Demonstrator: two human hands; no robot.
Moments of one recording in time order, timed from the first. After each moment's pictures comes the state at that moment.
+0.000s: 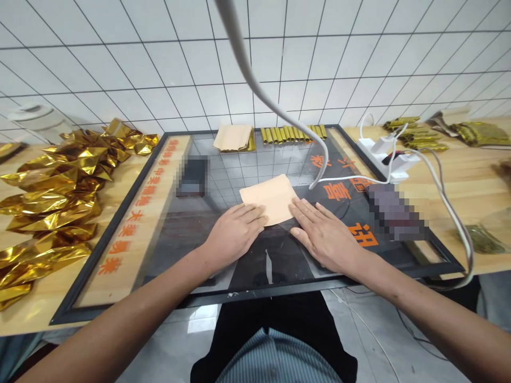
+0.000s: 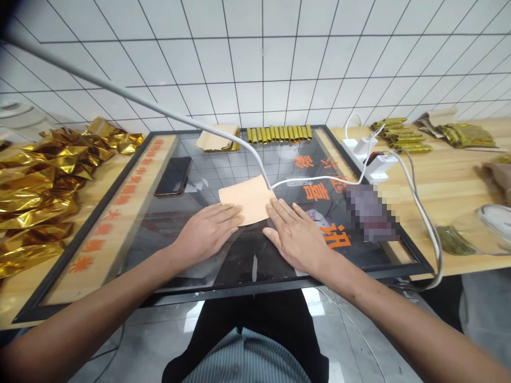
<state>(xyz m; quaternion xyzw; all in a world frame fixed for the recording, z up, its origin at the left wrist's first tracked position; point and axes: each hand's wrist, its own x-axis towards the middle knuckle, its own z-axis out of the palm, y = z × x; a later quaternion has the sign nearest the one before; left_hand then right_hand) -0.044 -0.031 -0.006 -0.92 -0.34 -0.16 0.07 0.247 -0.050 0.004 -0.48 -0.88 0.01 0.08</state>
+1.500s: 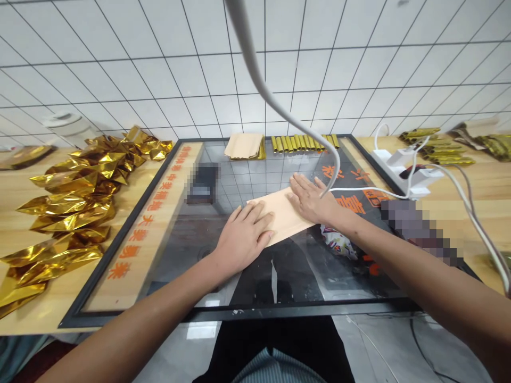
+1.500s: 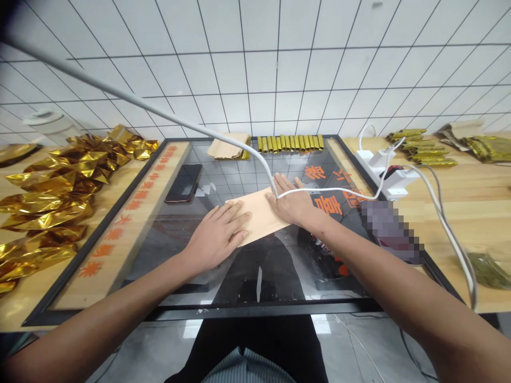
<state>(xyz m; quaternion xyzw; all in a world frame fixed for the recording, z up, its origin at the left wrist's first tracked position) -0.035 -0.026 -0.002 -0.87 -0.48 -0.12 0.00 0.222 0.085 -0.012 -0.51 -0.86 -0.01 0.09</state>
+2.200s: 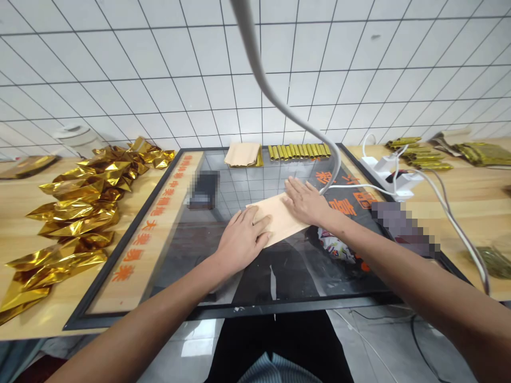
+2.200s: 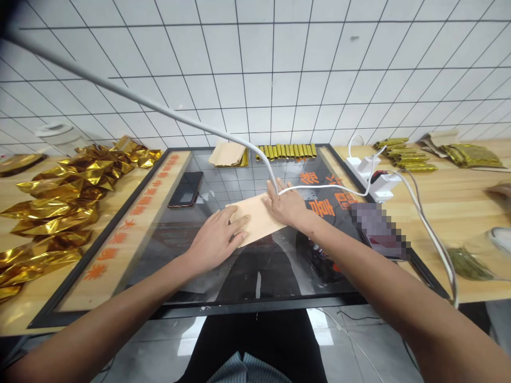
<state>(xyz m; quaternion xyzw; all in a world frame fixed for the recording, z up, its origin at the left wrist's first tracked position) -0.035 -0.025 -0.001 -0.86 -0.48 -0.15 0.02 0.212 0.078 0.003 -0.50 -0.86 -0.01 0.09</state>
